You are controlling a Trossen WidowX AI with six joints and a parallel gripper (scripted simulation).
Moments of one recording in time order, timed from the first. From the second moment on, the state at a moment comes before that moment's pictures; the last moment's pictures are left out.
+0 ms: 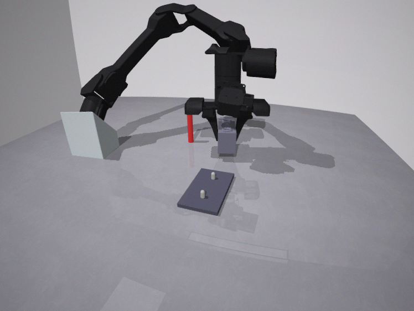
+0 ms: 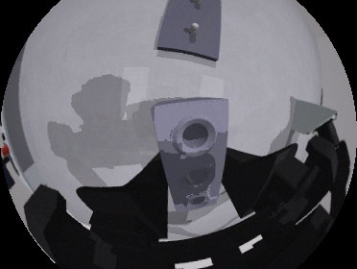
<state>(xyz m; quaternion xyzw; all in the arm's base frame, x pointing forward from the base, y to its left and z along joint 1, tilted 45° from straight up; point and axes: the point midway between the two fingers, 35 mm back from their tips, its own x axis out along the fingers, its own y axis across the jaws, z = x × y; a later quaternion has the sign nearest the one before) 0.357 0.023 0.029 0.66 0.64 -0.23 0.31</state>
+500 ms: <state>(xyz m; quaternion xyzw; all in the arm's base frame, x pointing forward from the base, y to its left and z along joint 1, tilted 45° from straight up) 0.355 -0.012 0.058 0.66 0.64 -0.24 0.31</state>
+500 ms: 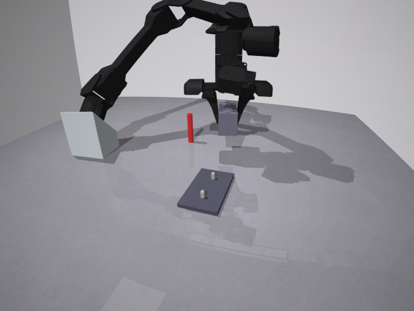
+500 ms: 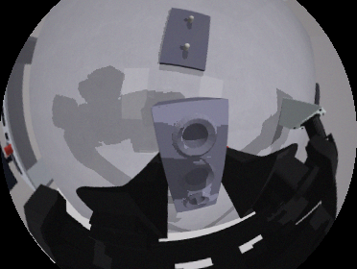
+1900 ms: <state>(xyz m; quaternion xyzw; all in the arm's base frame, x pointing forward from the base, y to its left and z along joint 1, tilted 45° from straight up) 0.350 -0.081 0.060 0.67 0.62 -0.26 0.30</state>
